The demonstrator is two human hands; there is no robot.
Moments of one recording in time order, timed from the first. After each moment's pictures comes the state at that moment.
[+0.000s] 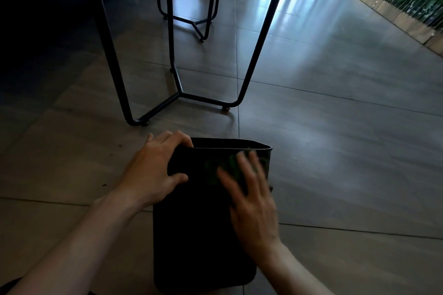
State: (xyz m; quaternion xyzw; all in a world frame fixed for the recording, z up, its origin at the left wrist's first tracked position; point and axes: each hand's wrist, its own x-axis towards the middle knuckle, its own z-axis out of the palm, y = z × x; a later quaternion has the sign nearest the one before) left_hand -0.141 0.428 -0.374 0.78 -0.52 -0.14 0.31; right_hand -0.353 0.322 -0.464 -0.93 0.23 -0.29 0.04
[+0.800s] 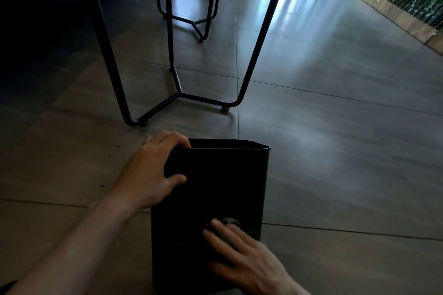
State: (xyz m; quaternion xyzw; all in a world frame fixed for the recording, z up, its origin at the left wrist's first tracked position) left_hand -0.140 0.426 -0.379 0.77 -0.53 -0.12 0.33; right_hand -0.415 0.344 -0.514 -0.98 -0.06 -0.14 -0.10
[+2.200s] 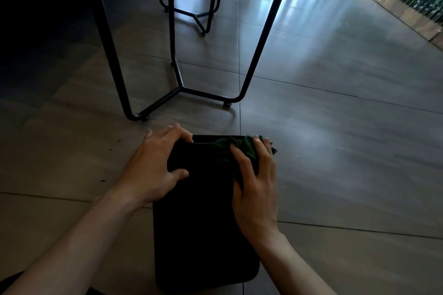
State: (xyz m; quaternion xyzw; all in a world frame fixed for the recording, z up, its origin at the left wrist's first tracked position) left_hand -0.133 0.422 -0.389 0.76 -0.52 -0.14 0.35; right_hand -0.330 0.318 -0.448 -0.87 0.36 -0.33 0.13
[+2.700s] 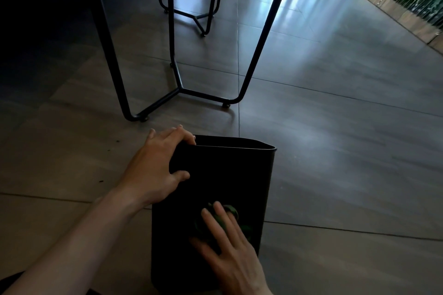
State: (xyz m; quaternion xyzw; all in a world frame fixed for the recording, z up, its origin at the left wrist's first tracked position) left_hand -0.139 0.419 -0.390 0.76 -0.53 -0.13 0.34; right_hand -0.387 0.382 -0.513 -0.97 0.13 -0.18 -0.03
